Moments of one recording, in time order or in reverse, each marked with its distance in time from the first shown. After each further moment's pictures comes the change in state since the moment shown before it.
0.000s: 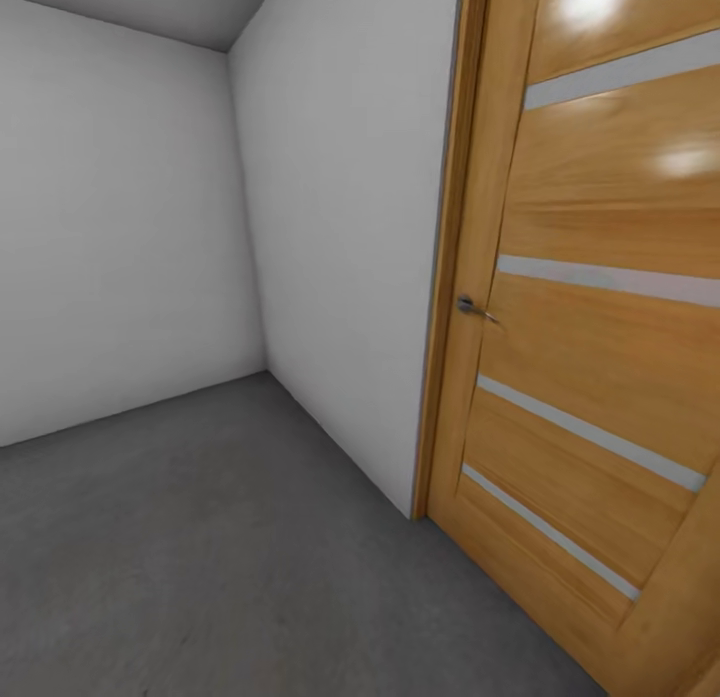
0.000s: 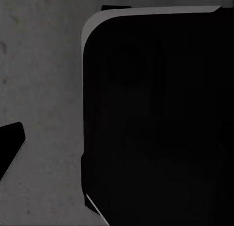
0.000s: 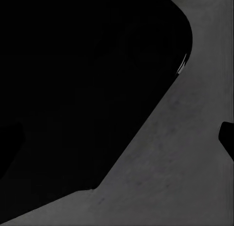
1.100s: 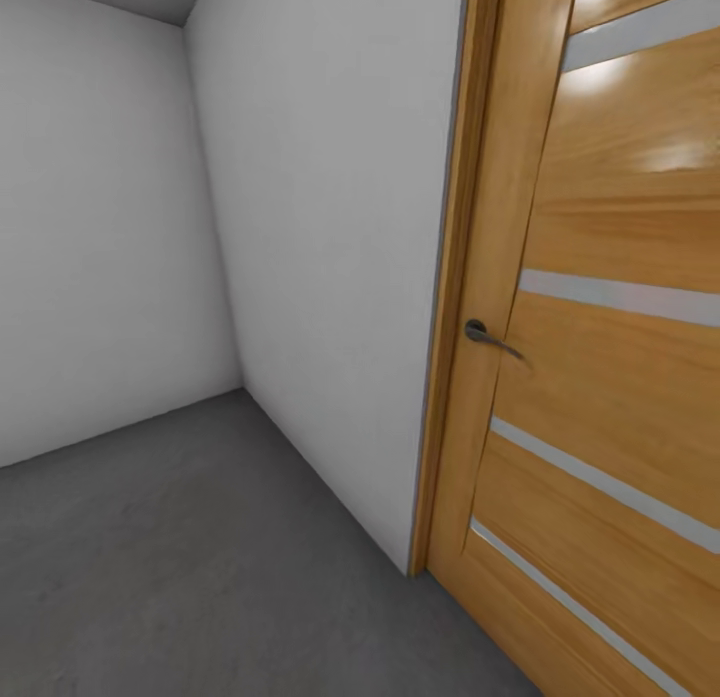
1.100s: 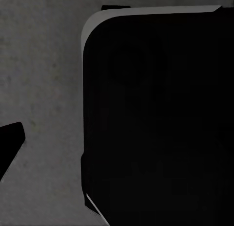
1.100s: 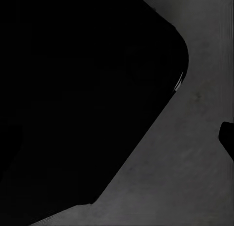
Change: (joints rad) left arm 0.000 0.000 0.000 0.000 0.000 0.001 0.000; right arm 0.000 -0.001 0.001 0.000 0.011 -0.055 0.000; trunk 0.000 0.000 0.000
